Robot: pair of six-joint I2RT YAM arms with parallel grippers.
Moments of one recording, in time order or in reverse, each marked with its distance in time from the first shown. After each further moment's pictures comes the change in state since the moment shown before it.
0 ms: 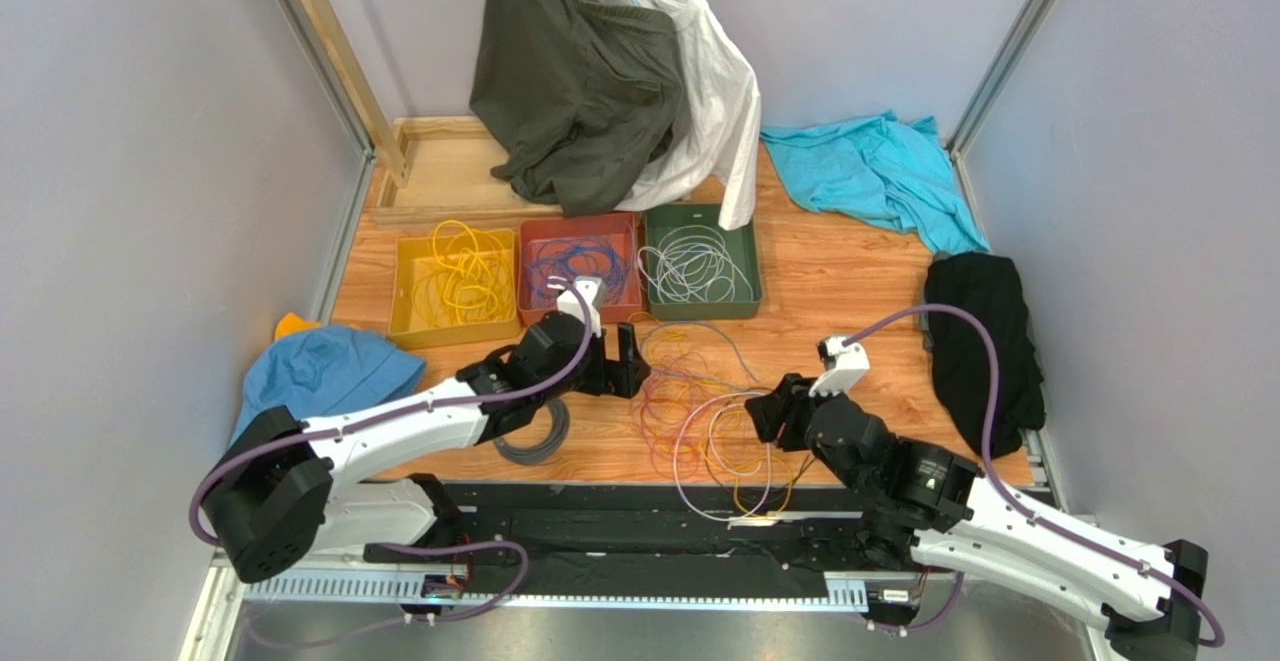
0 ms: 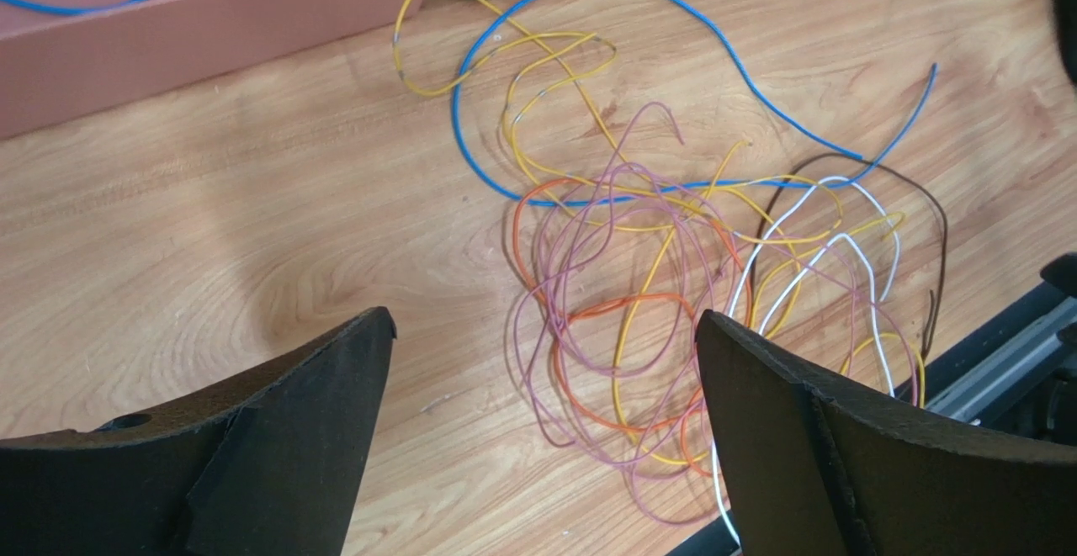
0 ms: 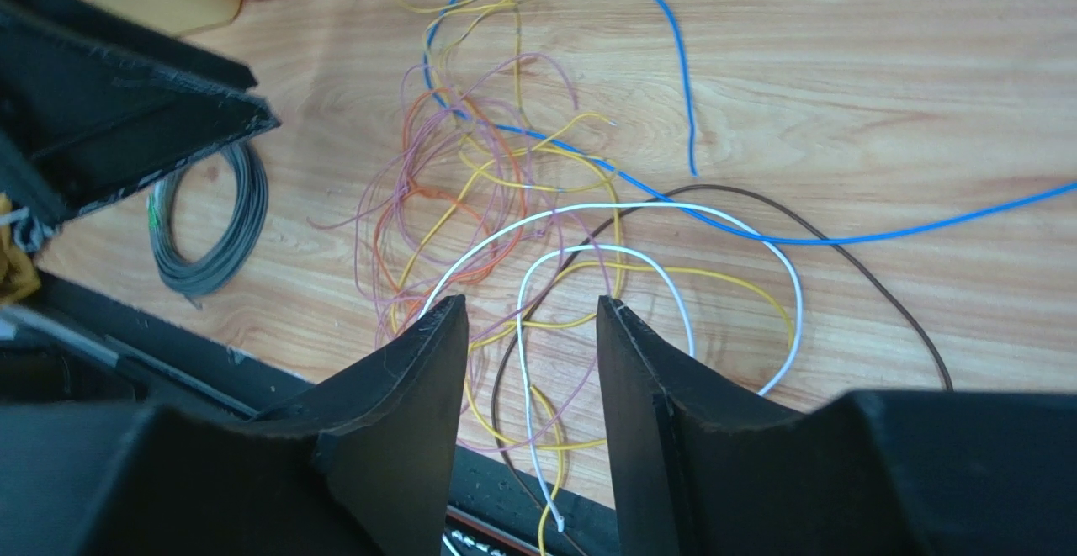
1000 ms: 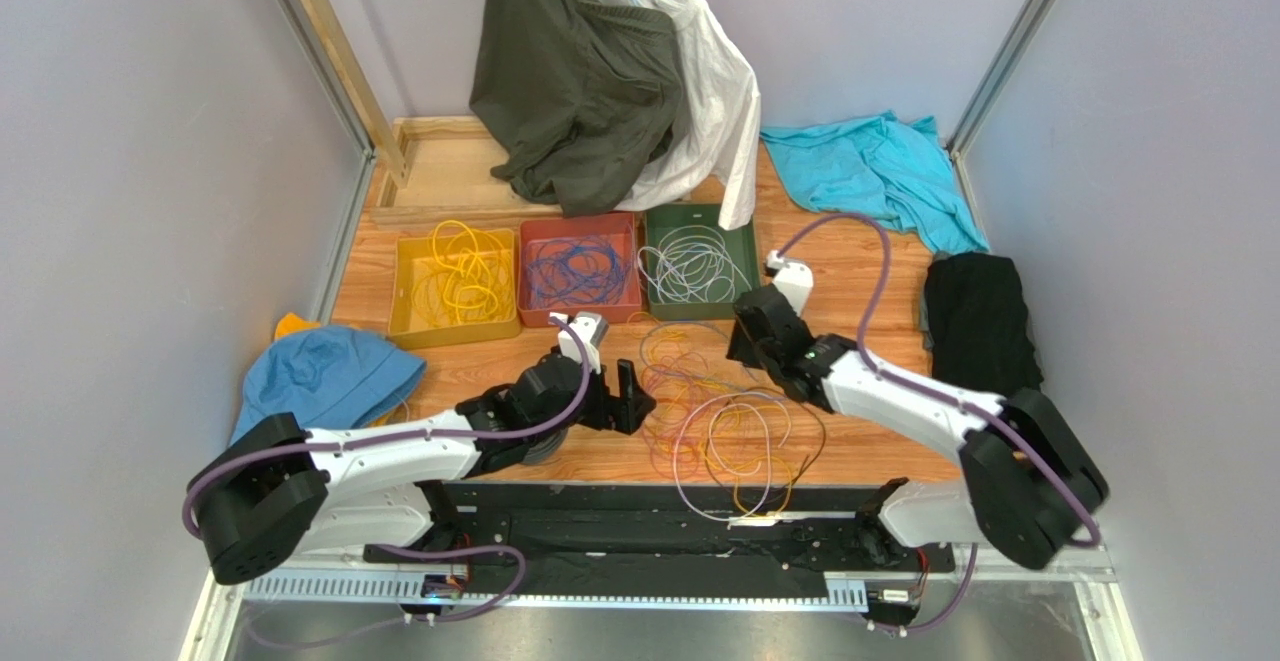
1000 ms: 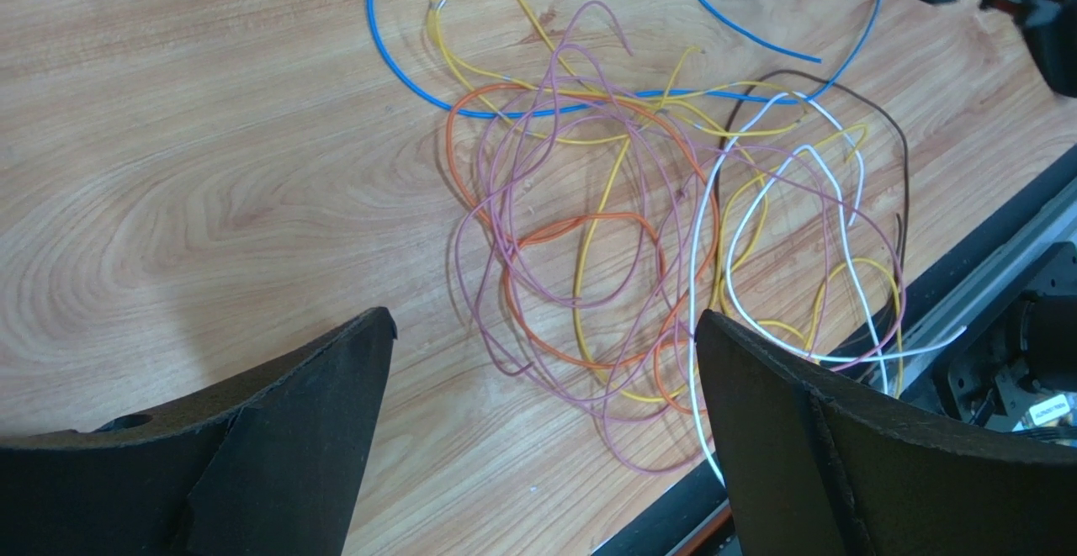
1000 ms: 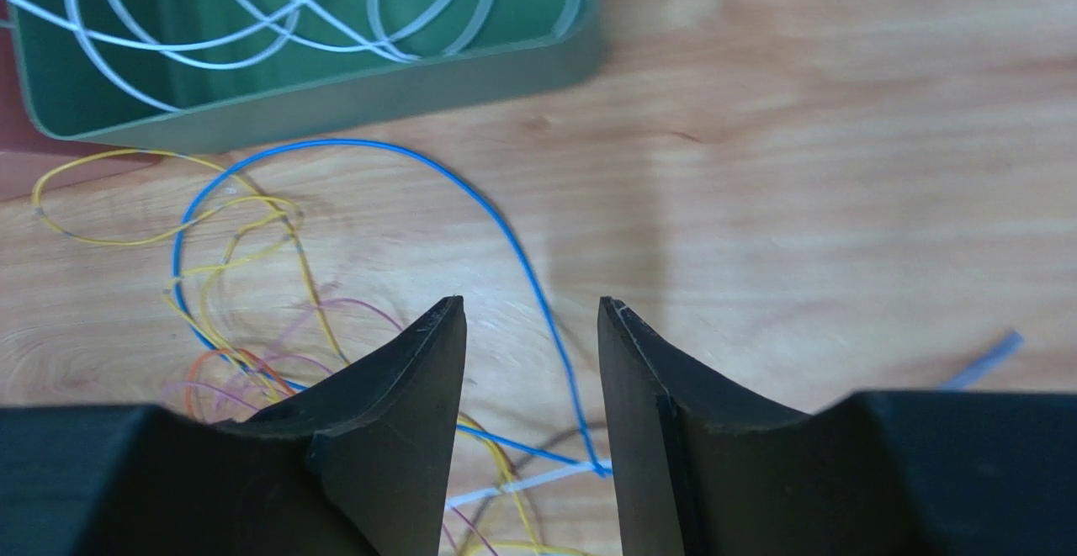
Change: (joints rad) left arm -0.124 -0.066 -0.213 0.234 -0.032 -0.069; right arm -0.401 0.822 0.269 0.262 -0.071 -0.069
